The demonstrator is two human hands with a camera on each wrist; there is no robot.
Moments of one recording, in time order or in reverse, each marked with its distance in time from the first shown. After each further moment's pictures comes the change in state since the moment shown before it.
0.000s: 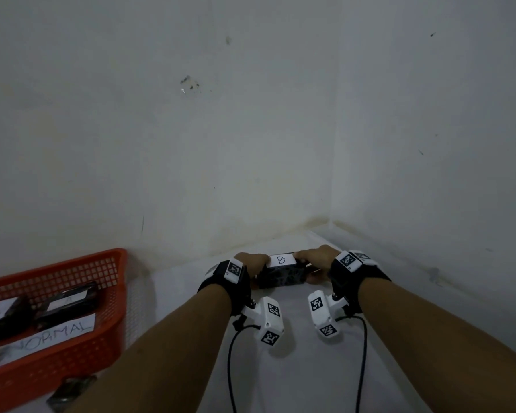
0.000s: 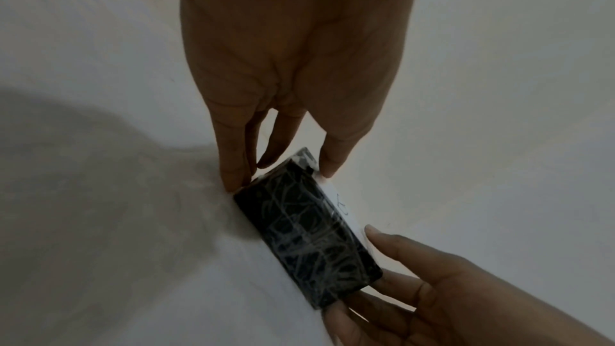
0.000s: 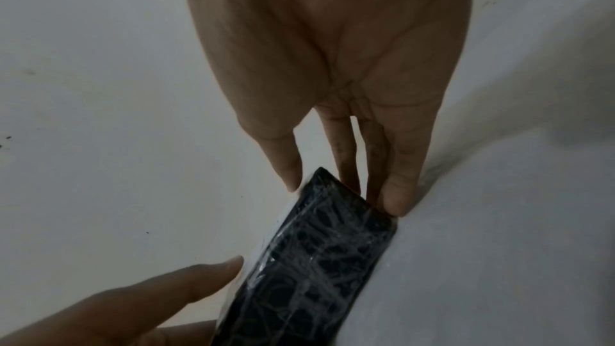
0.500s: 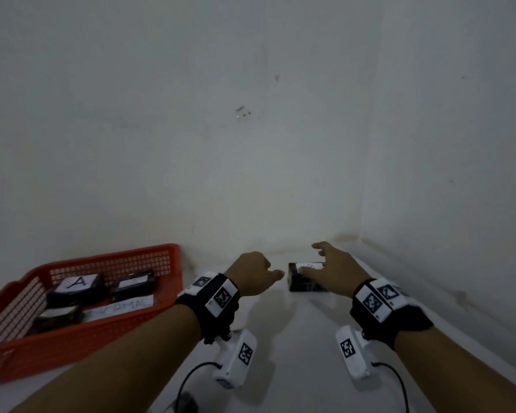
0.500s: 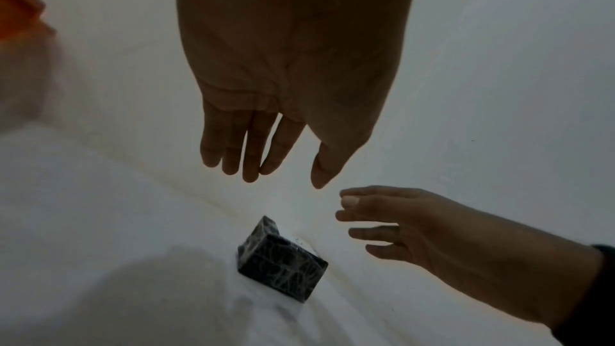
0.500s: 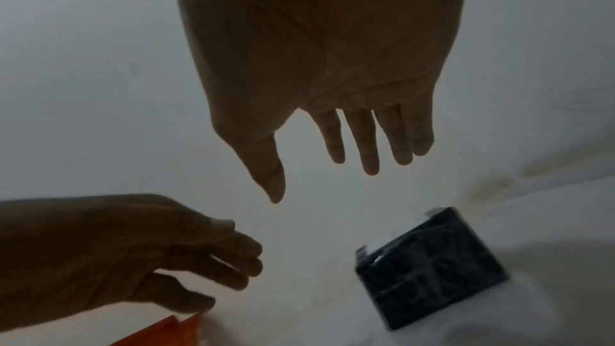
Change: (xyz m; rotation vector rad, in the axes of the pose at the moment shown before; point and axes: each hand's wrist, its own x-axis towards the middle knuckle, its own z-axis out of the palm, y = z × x) left_hand -0.118 -0.009 -0.073 0.711 0.119 0.361; right_hand -0.129 -0.038 0.023 -0.521 0.078 -0.448
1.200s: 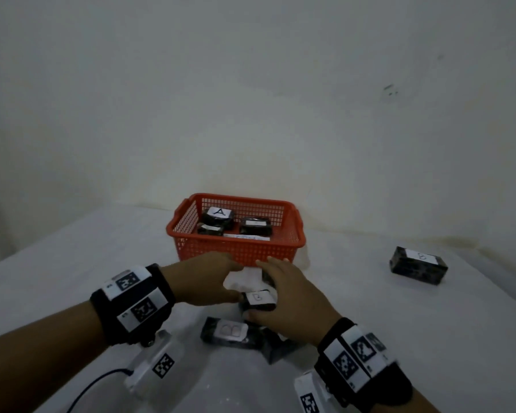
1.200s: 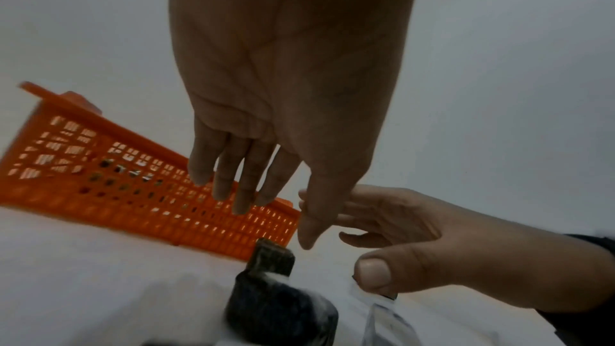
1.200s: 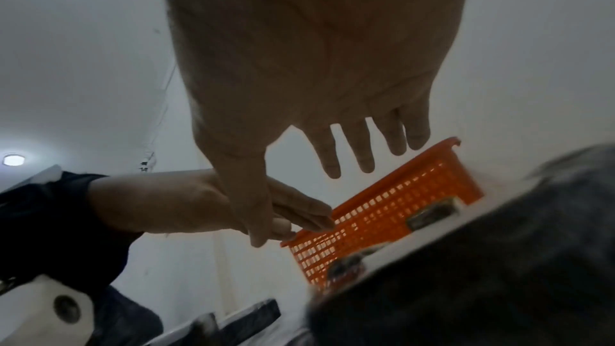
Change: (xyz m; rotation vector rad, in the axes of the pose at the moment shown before) left_hand -0.279 -0.186 -0.071 0.273 -0.057 -0.068; right_hand -0.175 -0.193 0.168 -0.108 -0.344 -0.638
